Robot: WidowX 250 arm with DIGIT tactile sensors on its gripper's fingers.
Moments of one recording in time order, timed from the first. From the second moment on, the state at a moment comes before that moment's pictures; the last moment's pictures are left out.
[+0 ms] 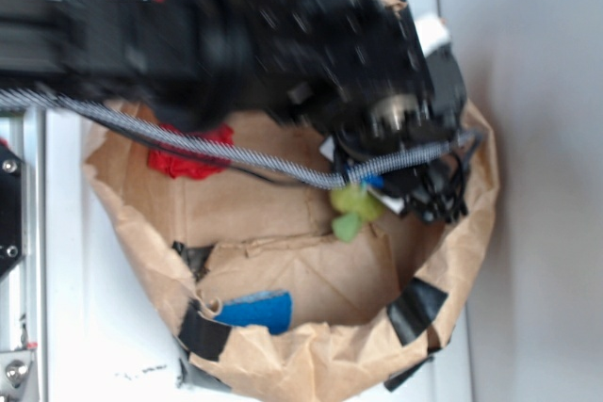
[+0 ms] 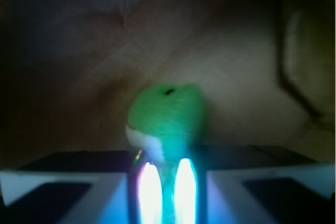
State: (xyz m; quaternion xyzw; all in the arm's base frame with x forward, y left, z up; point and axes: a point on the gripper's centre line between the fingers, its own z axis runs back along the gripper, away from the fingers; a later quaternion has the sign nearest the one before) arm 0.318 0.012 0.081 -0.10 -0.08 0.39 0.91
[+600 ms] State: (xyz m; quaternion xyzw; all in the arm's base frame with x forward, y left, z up) arm 0.275 0.033 0.127 -0.15 -0.04 0.33 0.93
